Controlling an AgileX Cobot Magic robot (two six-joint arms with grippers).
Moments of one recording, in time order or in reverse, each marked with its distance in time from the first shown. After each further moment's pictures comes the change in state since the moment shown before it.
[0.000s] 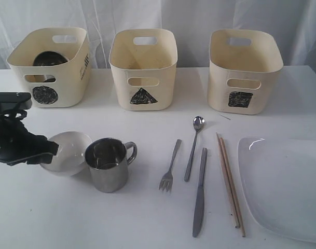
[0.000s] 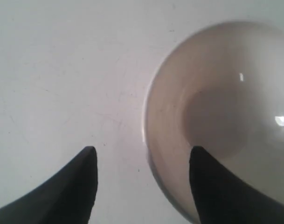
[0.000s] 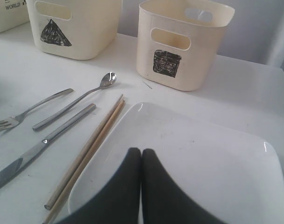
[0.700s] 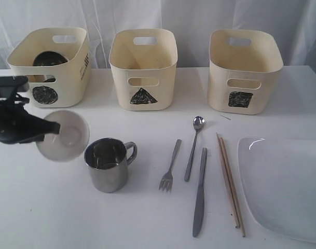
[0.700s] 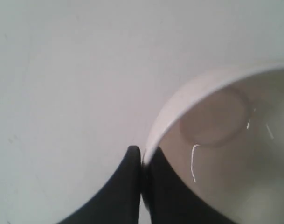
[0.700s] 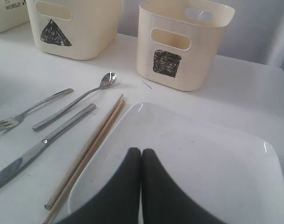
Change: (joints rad) left arm 0.000 -0.013 -0.060 -0.001 -0.085 -0.044; right arm 0.000 0.000 0.000 0.000 0.000 0.000
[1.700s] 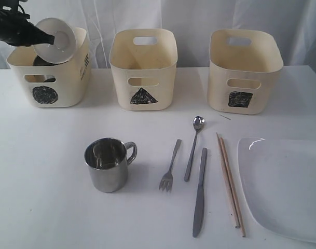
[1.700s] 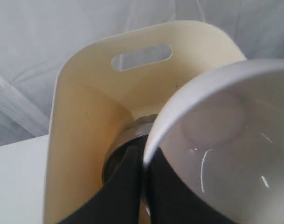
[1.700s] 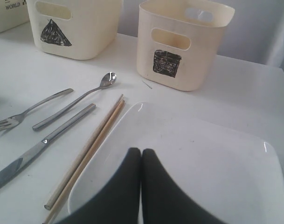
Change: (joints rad) left arm 0.142 0.497 -0.955 0.099 0.044 0.197; right arm 0.000 0.000 0.000 0.000 0.000 0.000
